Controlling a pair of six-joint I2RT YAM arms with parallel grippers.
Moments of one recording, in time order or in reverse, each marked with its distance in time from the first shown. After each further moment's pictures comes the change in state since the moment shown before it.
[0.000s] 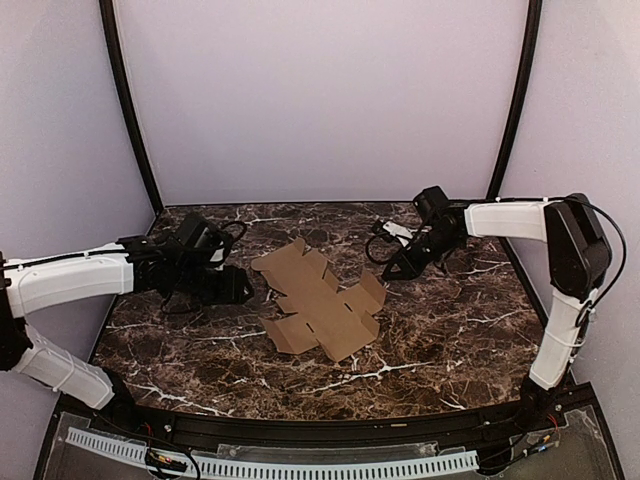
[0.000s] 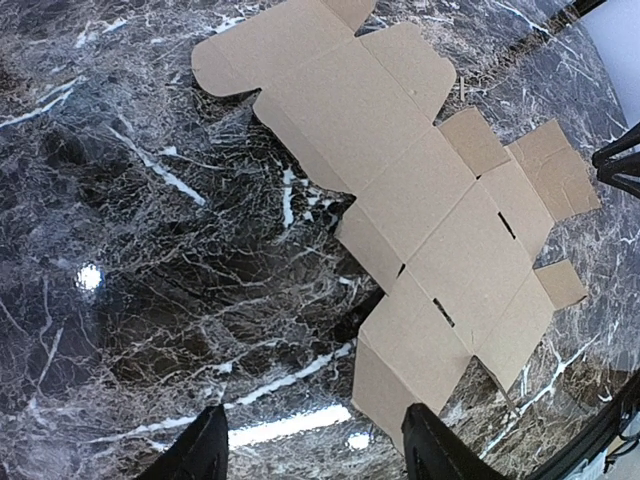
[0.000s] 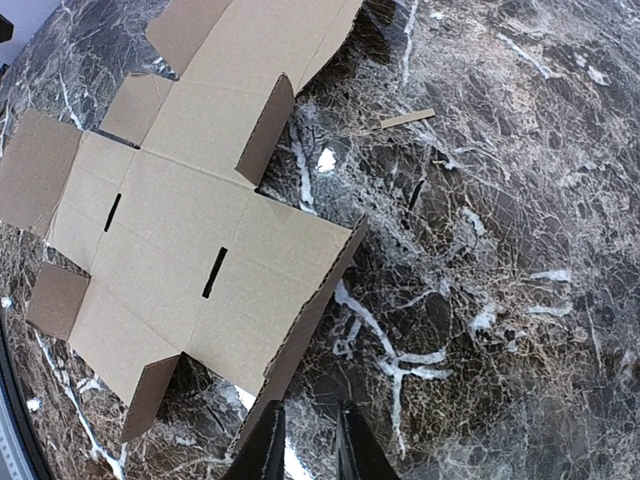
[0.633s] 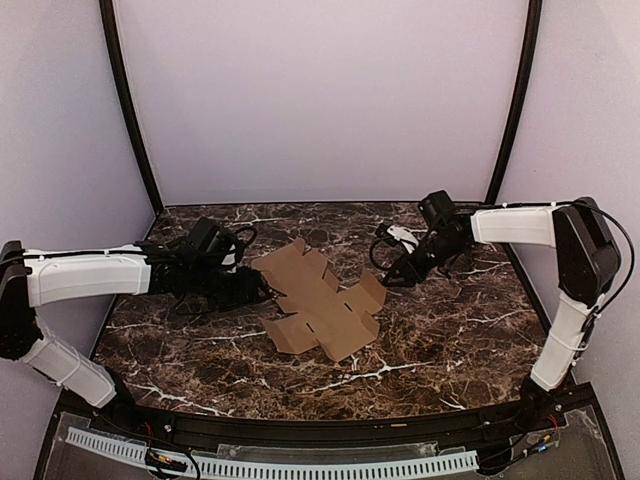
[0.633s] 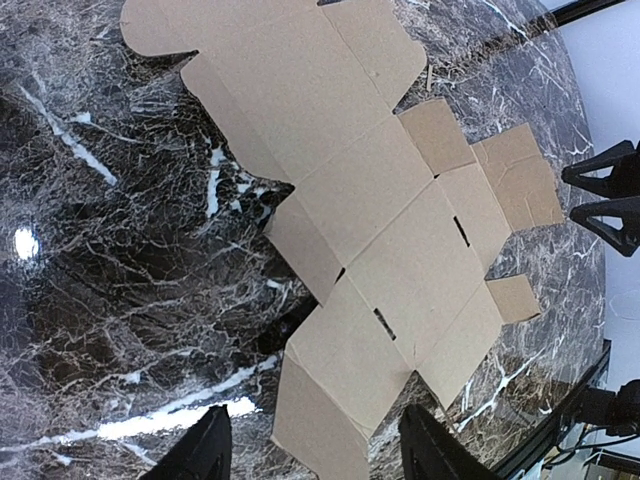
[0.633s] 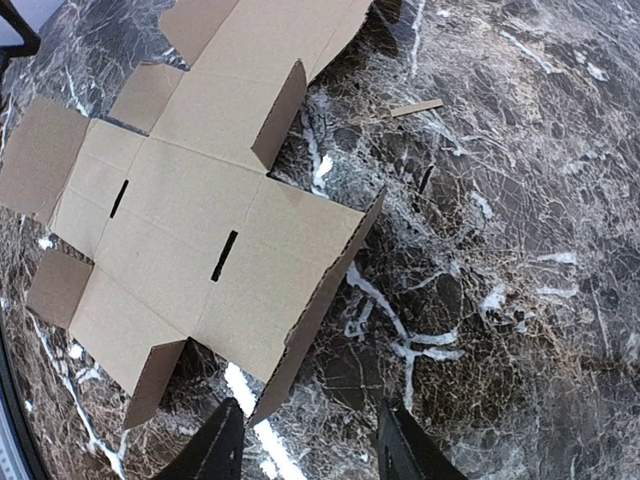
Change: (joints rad) left arm 0.000 0.096 -0.008 0.140 0.126 -0.135; right arm 0.000 -0.061 -0.092 0.058 0.001 0.000
